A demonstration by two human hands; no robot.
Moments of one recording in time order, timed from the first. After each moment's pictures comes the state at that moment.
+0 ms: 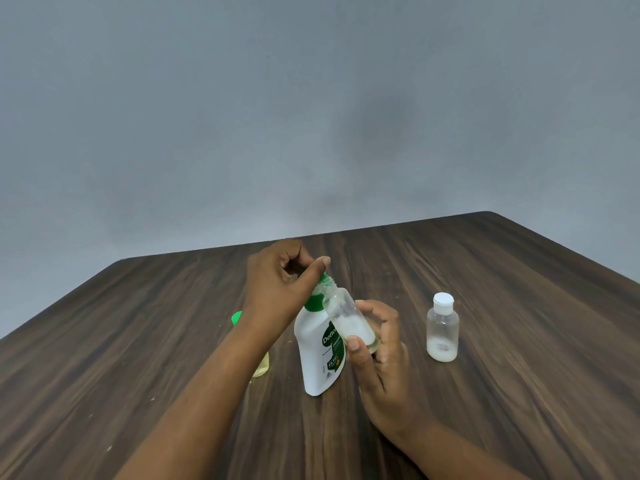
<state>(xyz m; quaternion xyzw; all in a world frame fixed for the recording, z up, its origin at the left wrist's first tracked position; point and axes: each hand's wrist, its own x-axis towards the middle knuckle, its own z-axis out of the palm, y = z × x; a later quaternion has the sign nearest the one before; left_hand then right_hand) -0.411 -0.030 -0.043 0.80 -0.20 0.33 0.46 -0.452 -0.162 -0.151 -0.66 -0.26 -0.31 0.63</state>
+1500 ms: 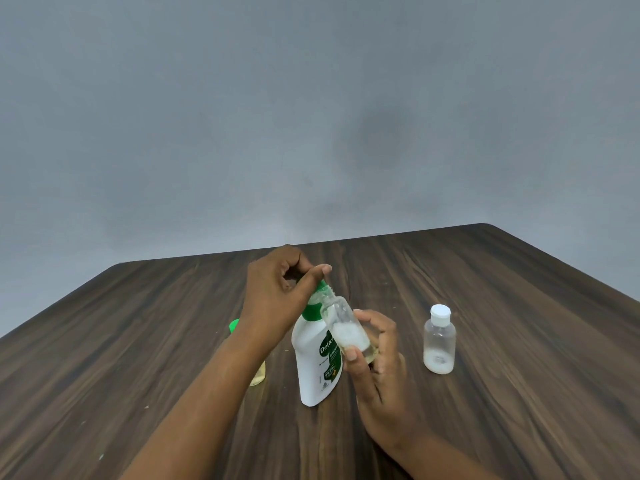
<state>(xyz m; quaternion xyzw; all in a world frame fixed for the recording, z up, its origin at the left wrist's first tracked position) -0.413 -0.032 -0.038 0.80 -0.21 0.34 0.46 -0.451 -0.163 -0.149 -0.66 -0.26 -0.33 0.62</state>
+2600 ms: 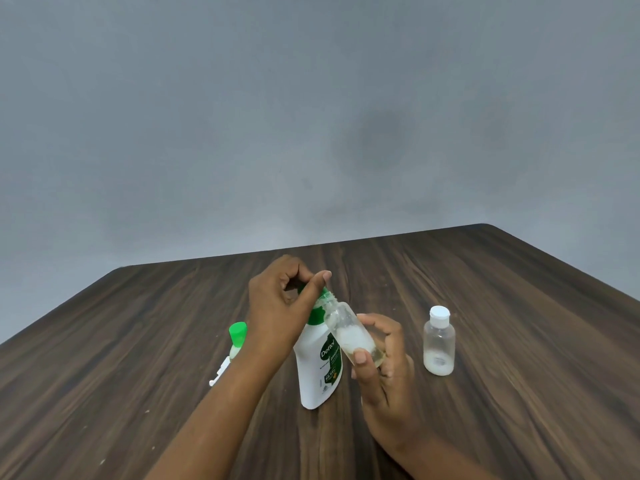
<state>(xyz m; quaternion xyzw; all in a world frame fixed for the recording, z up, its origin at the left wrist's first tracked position) -0.415 -0.039 -0.050 0.77 -0.20 0.37 0.48 -0.455 -0.165 -0.143 -0.65 -0.23 -0.38 0.61</state>
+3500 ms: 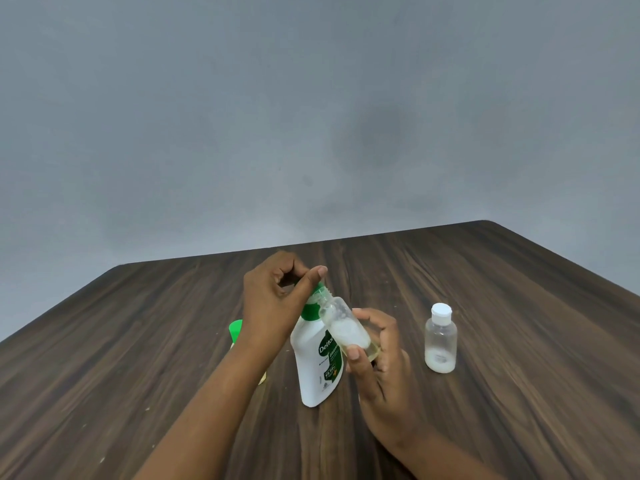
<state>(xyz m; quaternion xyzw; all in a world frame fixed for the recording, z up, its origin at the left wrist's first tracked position) -0.407 -0.031 -0.053 0.76 -0.20 0.36 0.50 -0.455 -0.166 -0.143 -0.67 -0.24 -0.33 0.61</state>
